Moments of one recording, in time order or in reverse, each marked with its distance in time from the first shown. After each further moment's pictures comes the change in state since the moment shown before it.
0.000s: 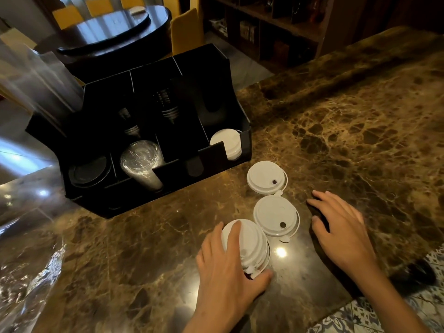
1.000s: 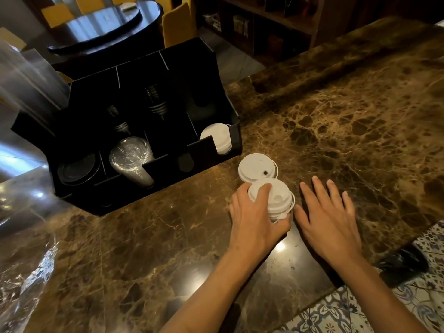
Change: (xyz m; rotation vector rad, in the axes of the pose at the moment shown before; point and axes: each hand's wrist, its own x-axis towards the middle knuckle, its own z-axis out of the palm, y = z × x) left_hand 0.071 0.071 0.023 -0.140 0.150 0.182; right_hand -0.002 -0.010 0.004 -0.386 -0.065 0.100
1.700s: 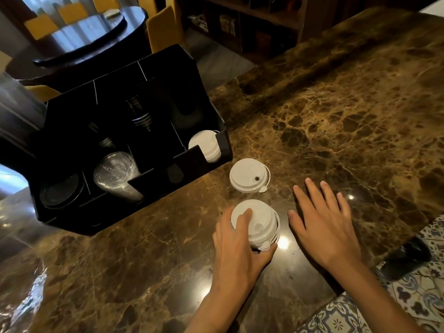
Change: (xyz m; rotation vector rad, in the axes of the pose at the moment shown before) left_hand -0.031 -0.029 -0.001 0.013 -0.032 0.004; right_hand 0.001 -0.001 -0.006 0.032 -0.067 0.004
